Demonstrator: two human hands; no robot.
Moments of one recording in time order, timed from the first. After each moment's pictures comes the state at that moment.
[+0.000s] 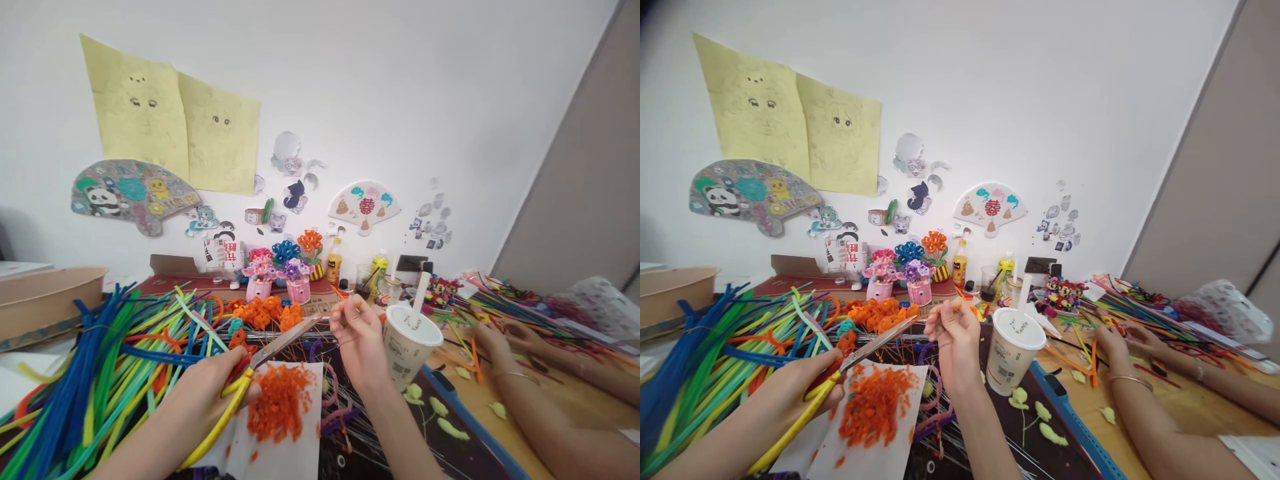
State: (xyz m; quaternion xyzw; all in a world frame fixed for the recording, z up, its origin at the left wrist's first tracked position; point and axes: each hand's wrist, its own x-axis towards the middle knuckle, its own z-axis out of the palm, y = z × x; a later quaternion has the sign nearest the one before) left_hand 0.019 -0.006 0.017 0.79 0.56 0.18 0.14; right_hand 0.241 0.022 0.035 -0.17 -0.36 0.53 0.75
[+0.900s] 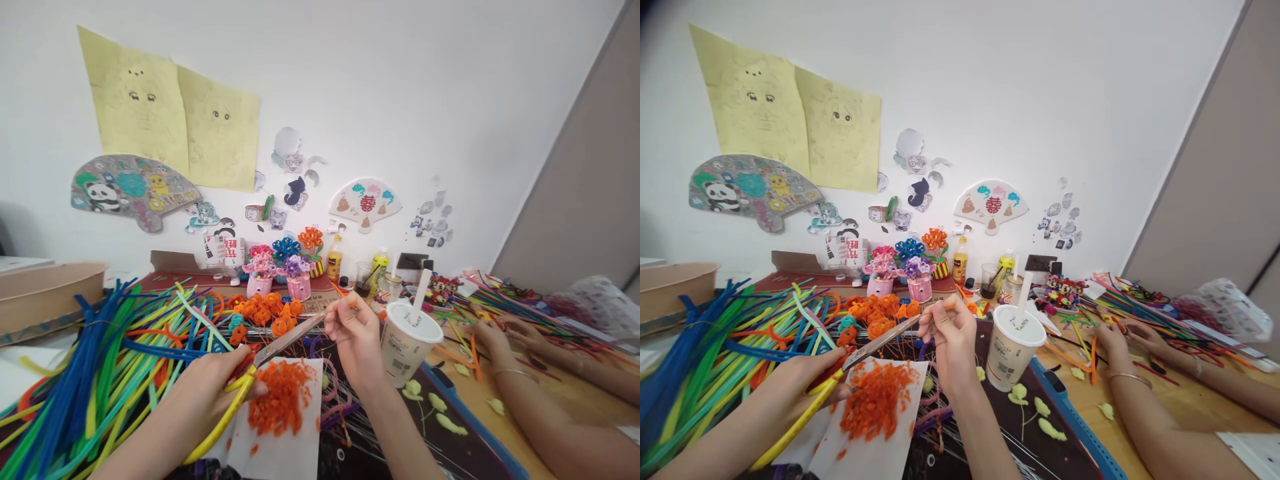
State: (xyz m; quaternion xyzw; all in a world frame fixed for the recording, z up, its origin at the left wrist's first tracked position) left_hand 0.018 -0.003 0.013 0.81 0.56 0.17 0.10; right_hand 0.237 0.021 0.031 -0.17 -0.40 0.54 0.72
